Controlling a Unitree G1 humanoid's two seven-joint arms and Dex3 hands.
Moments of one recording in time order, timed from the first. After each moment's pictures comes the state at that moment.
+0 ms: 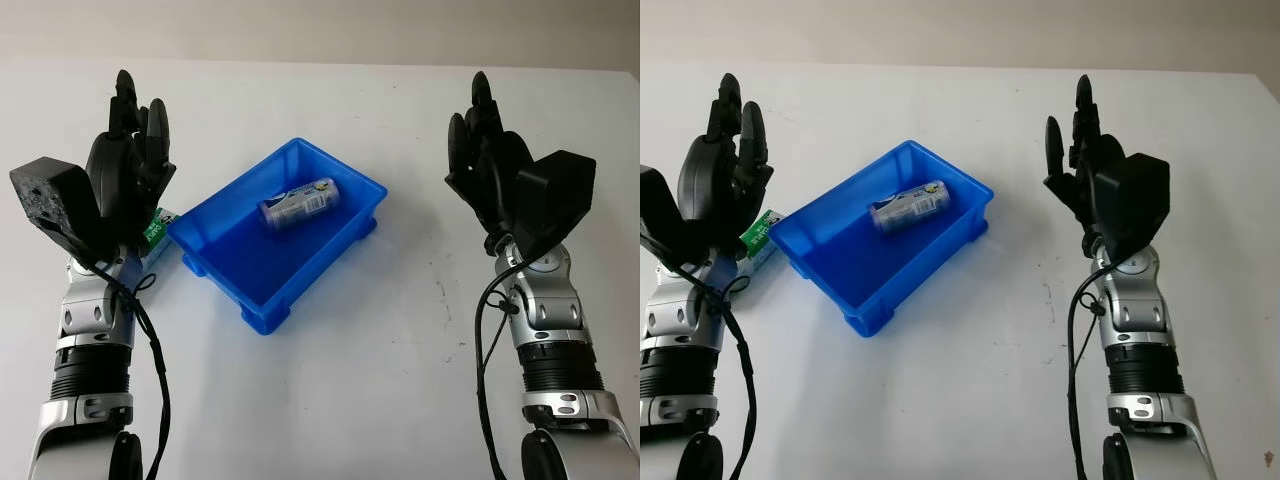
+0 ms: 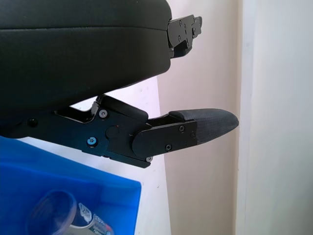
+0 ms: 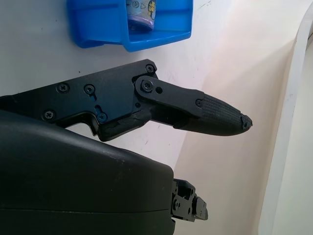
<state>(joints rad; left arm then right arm) -0.55 0.29 0.26 0.26 -0.21 0.04 -0.10 -0.56 -0.29 -0.13 0.31 0.06 0.07 0.11</state>
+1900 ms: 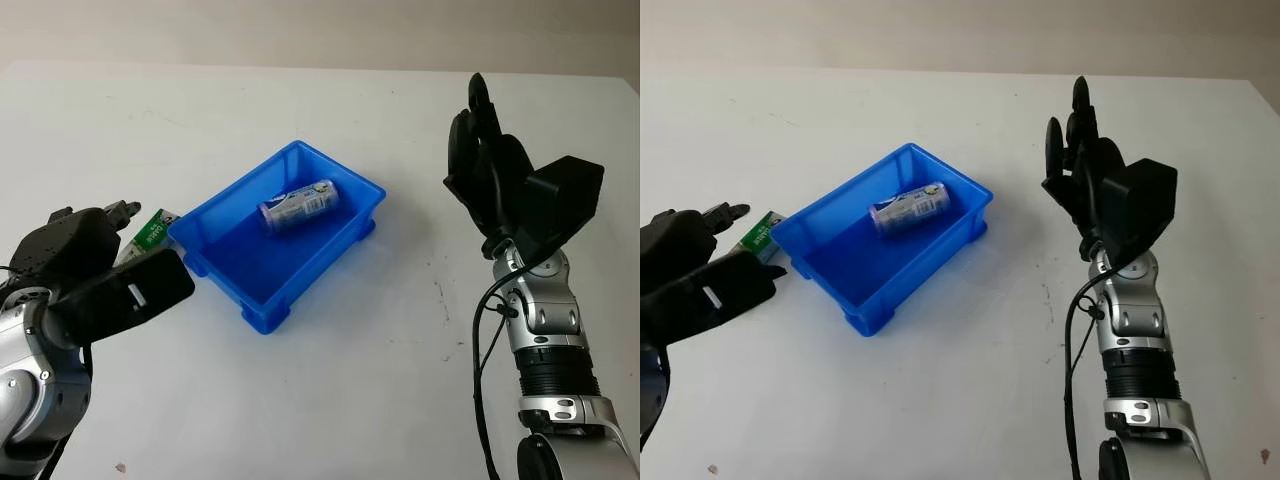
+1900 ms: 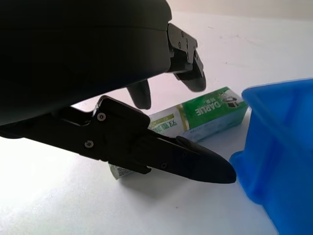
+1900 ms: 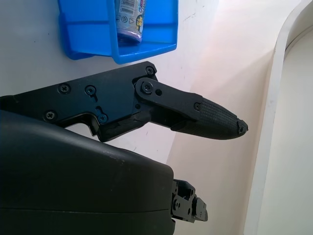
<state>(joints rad) -0.15 0.78 -0.17 -0.43 0.84 0.85 -0.42 -0.54 -0.27 -0.15 0.30 0.09 0.03 0.15</state>
